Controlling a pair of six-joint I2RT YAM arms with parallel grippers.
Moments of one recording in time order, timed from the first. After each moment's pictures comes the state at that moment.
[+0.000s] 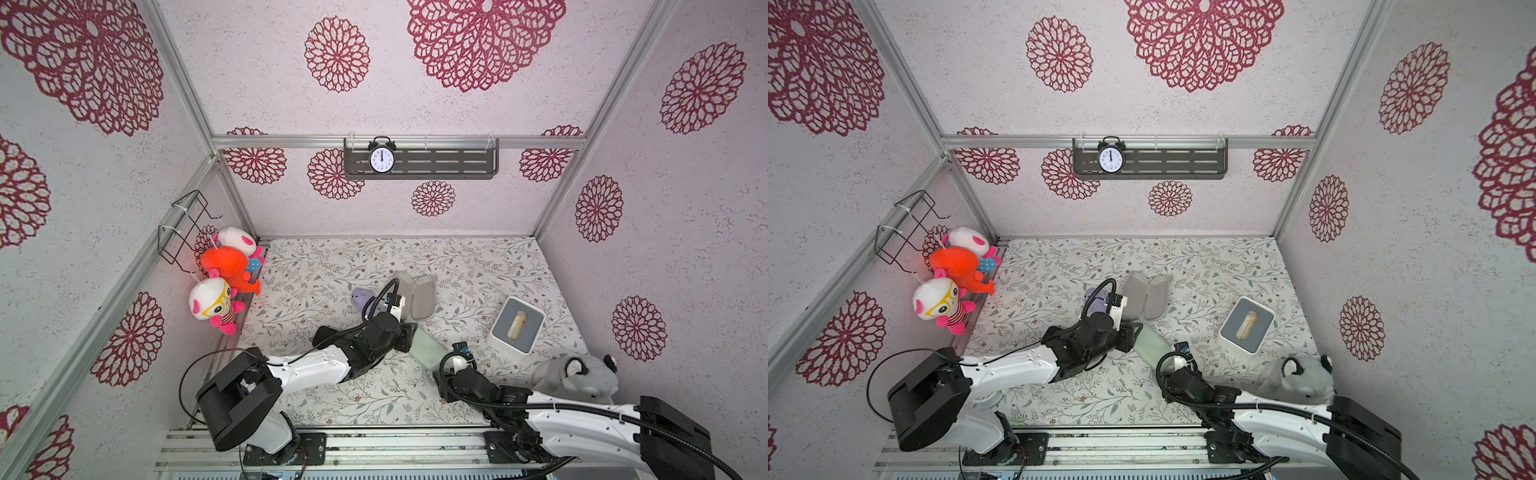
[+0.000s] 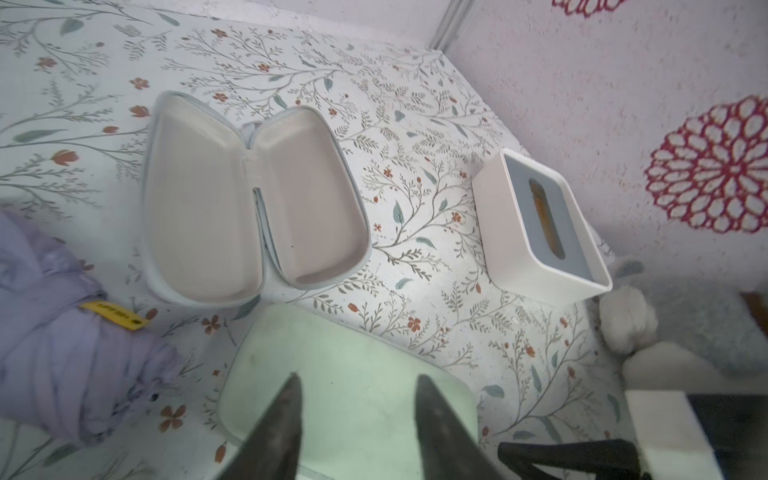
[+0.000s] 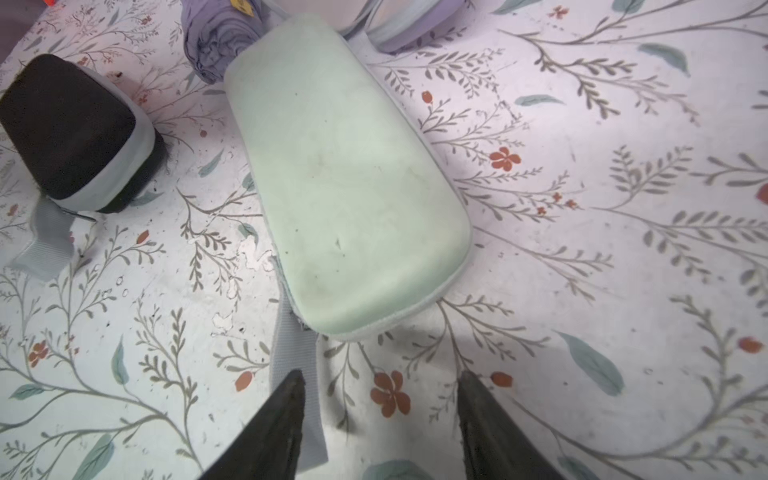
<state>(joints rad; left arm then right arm) -0.88 1.47 0.76 0.23 -0.18 -0.49 1.12 0.94 0.24 -0.07 0.42 0.75</state>
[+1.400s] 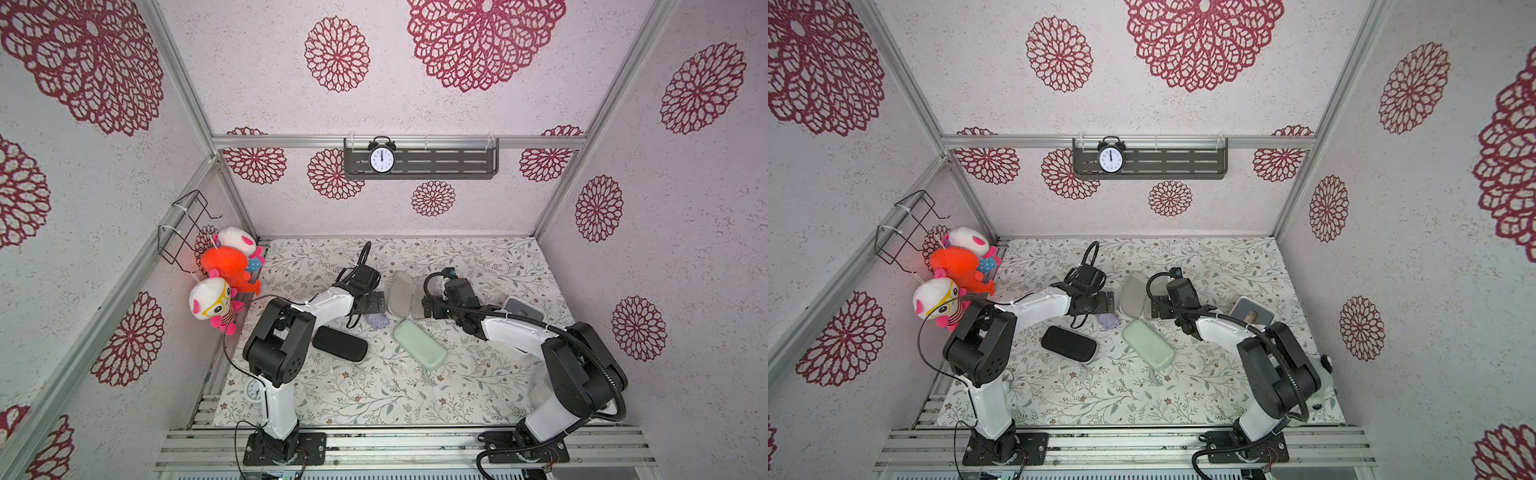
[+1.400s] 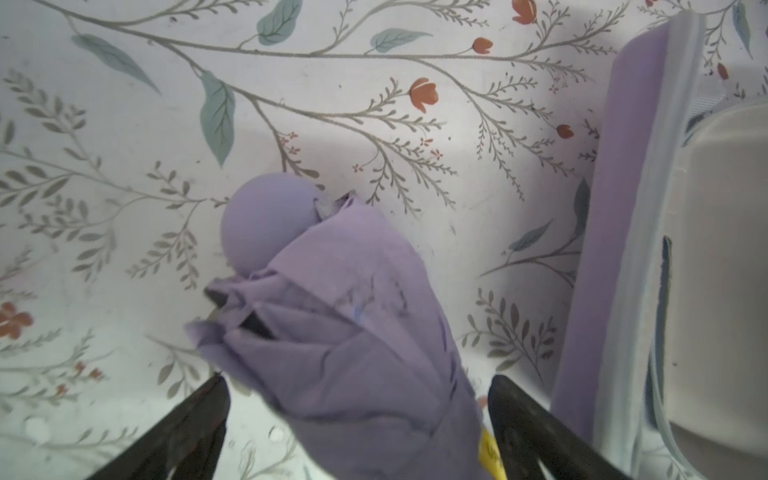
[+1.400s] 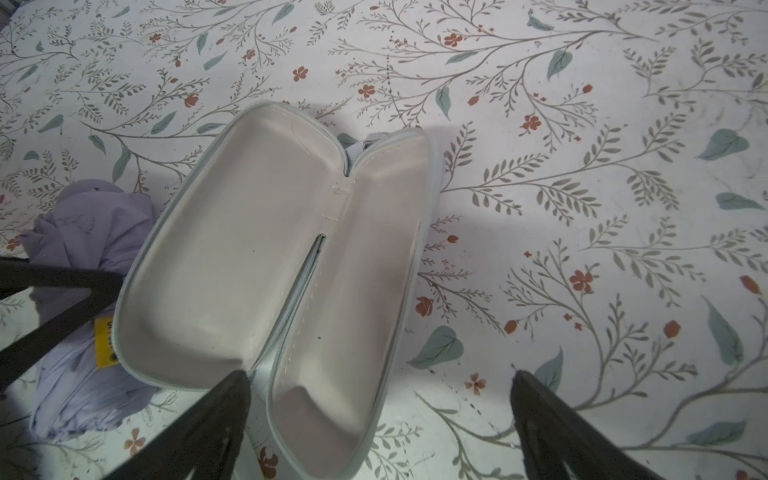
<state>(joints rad) -0.49 1.96 1.26 -0.39 -0.16 -0.53 0.53 1.60 0.86 0.02 0.13 0.34</state>
